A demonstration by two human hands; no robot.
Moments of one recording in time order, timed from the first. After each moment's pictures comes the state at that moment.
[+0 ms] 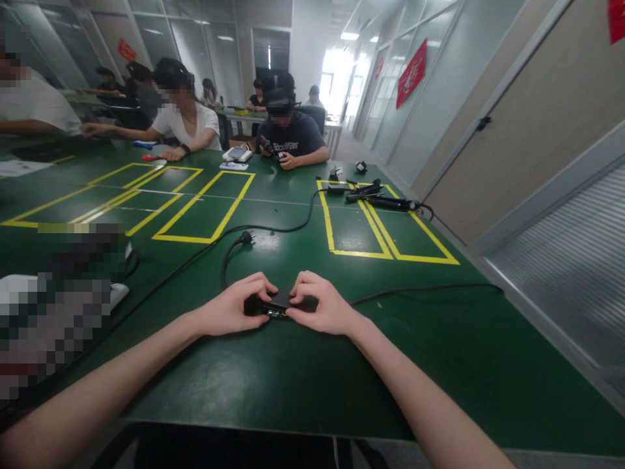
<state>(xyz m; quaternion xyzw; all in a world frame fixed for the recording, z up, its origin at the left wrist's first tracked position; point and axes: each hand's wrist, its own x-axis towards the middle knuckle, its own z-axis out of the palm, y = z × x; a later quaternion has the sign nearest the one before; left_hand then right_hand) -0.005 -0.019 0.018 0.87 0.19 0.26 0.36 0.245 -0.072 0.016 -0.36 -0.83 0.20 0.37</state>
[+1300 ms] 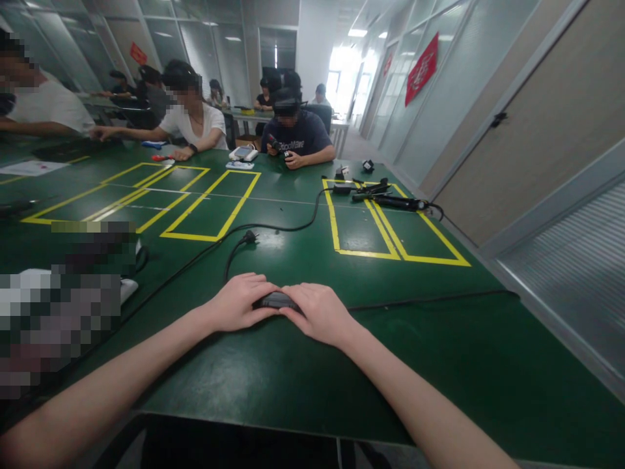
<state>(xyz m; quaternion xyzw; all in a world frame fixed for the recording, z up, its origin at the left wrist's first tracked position) -0.002 -0.016 0.019 0.96 0.22 0.15 0.10 0.228 -0.080 0.007 -0.40 -0.88 0.03 0.26</state>
